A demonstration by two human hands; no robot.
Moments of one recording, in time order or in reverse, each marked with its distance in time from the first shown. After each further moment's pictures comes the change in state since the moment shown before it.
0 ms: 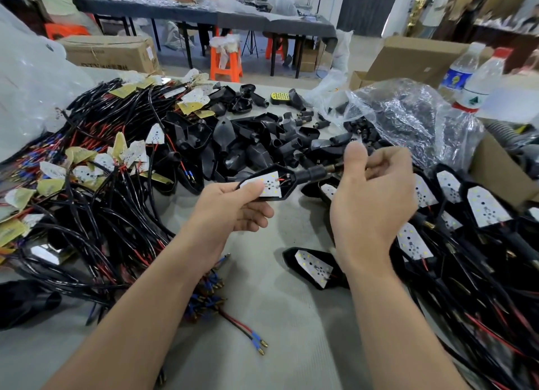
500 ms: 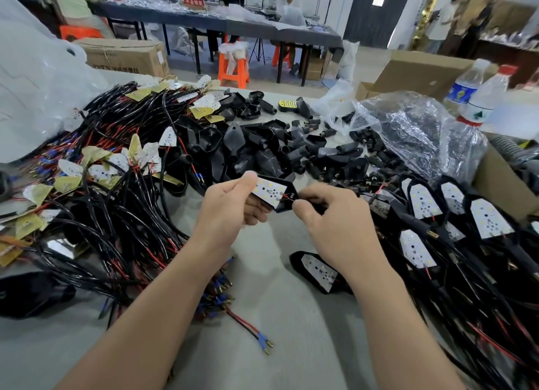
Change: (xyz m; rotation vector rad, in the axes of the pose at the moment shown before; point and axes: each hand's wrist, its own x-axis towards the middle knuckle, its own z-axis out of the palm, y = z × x) left_hand -0.002 0.002 0.004 0.048 0.172 0.127; right_hand -0.012 0.017 -0.002 -0.272 -0.748 -0.285
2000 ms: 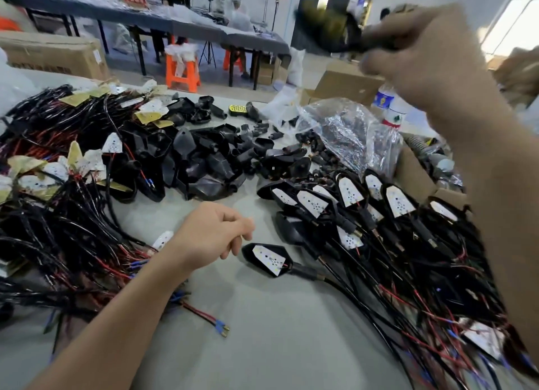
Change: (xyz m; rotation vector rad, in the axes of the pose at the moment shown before) left_hand -0.012 -0.014 0.014 0.423 -0.395 -0.052; right_hand 0.084 -0.057 -0.205 -0.143 0.322 -0.102
